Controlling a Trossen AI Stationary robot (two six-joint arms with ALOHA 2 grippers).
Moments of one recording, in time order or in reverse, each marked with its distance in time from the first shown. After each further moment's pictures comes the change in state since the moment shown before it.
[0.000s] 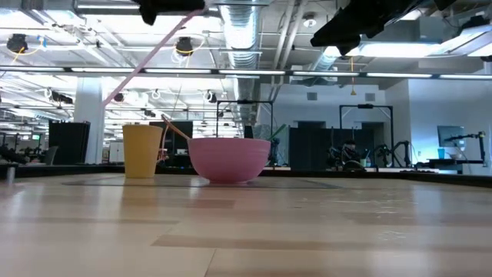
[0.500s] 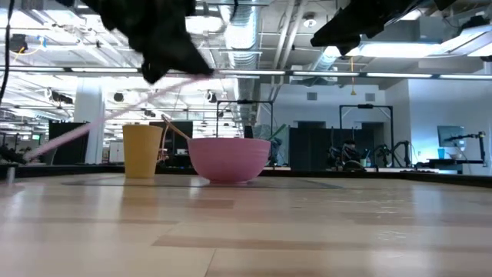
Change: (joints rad) left arm 0.001 0.298 0.000 -0.024 0.214 -0.421; right arm 0.000 0.000 0.000 0.000 0.000 0.000
